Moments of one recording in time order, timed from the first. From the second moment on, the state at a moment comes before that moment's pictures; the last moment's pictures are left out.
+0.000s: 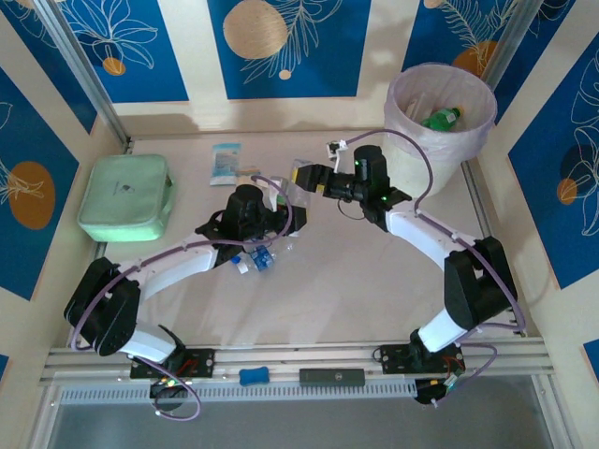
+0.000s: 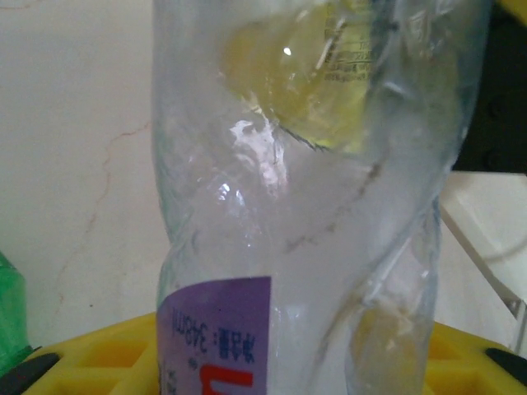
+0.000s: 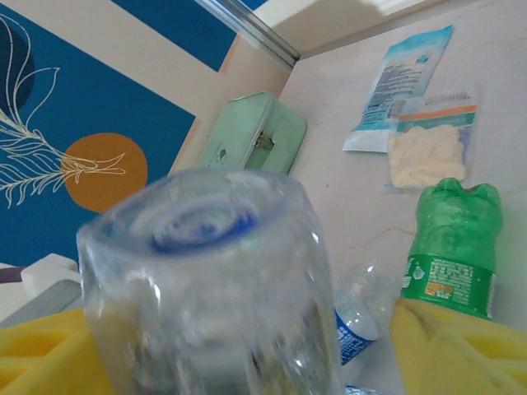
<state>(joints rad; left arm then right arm) -0.69 1.45 0.90 0.14 0.25 -0.50 0.44 1.56 1.09 0.15 -0.62 0.72</state>
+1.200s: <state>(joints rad) -0.51 1.28 0.75 0.00 -0.04 -0.61 0.04 1.50 1.45 -0.18 -0.40 0.54</state>
